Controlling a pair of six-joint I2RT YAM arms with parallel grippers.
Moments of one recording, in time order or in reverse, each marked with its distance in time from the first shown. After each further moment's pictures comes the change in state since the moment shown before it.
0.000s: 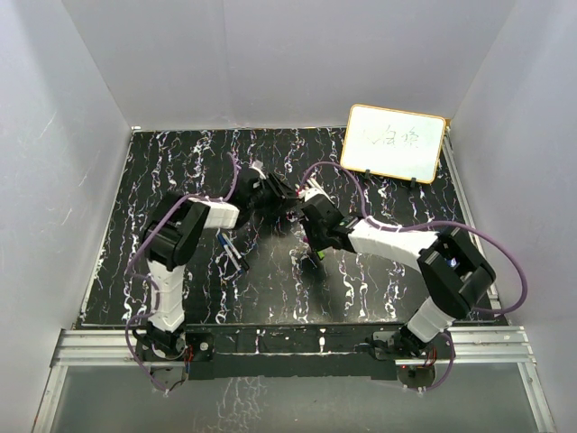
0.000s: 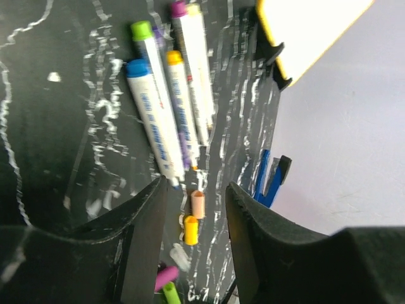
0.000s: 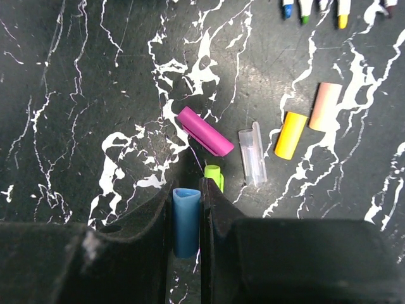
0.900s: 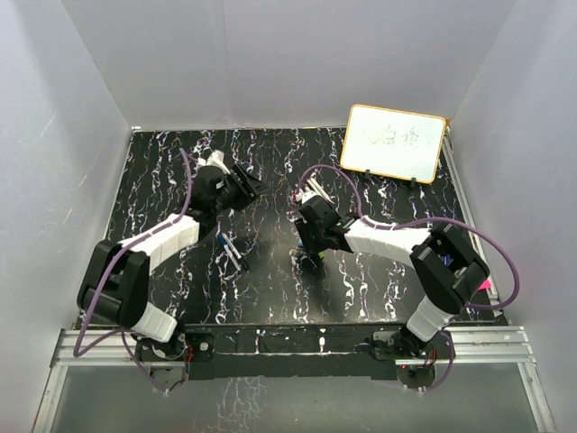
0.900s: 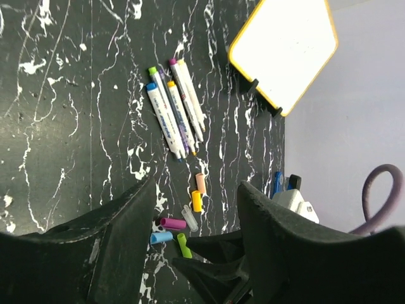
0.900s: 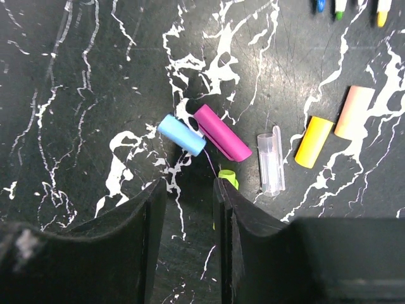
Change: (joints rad) left arm 0.089 -0.561 -0.233 -0.275 -0.175 0.211; right arm 0.003 0.061 0.001 0.021 -0.052 0.000
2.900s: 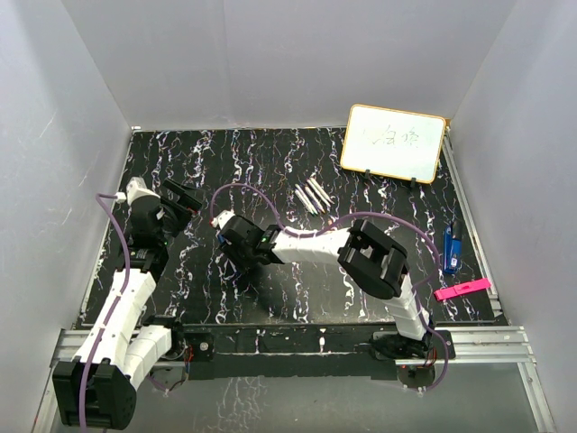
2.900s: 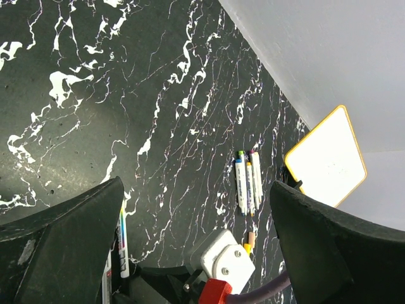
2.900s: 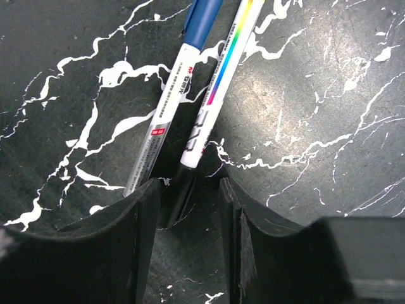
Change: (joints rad) left arm 0.318 -0.658 -0.231 -0.386 -0.237 0.058; right arm 0.340 0.446 0.525 -0.010 0.000 -0.100
